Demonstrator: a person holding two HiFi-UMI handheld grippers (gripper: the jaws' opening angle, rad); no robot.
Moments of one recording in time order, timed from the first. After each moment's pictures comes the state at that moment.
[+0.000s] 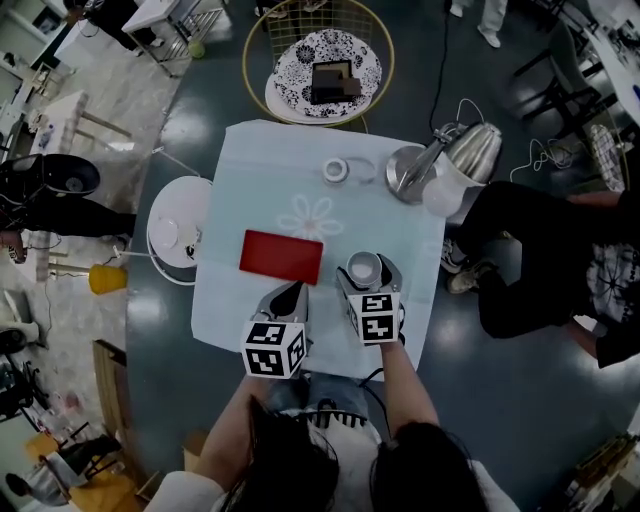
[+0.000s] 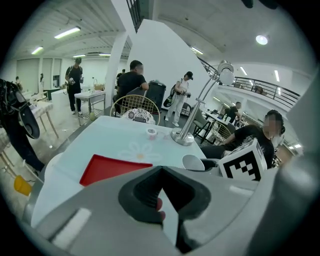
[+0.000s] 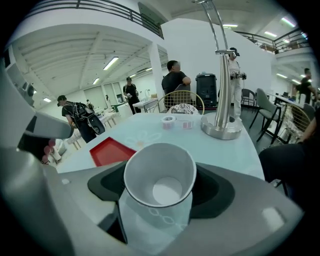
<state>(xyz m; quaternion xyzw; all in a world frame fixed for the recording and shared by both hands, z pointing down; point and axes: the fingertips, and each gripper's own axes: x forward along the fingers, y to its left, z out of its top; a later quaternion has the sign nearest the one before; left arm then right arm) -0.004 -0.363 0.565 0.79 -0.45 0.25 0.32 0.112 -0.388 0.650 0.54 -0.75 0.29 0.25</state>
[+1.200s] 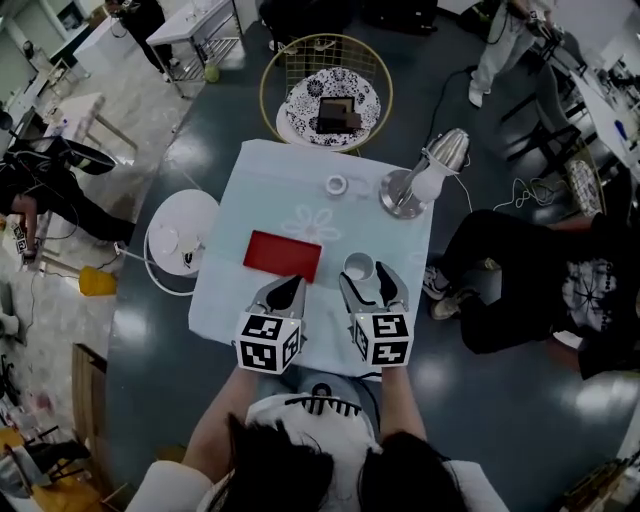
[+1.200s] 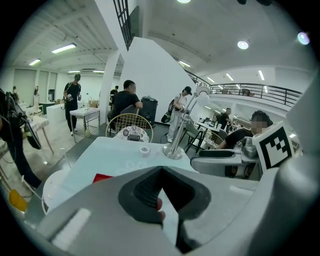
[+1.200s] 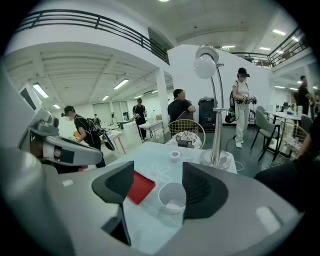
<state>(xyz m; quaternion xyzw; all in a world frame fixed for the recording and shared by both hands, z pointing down) -0.006 -0.348 0.500 0.83 -0.45 0.20 0.25 0.109 -0.358 0.517 0.56 -0.78 0.21 0.17</state>
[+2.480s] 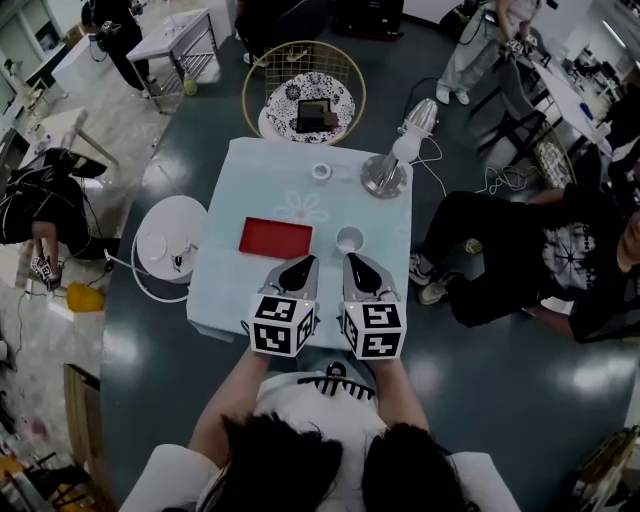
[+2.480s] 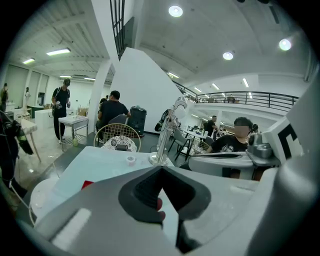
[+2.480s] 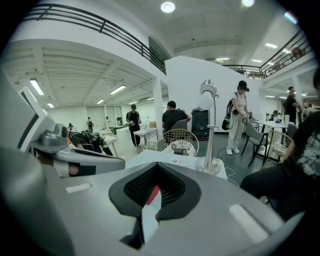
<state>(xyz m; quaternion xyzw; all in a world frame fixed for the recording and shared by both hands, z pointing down) 0.018 -0.308 0.461 0.88 -0.41 0.14 0.21 0.086 -0.299 0.461 0.61 -0.76 0.17 0.15</state>
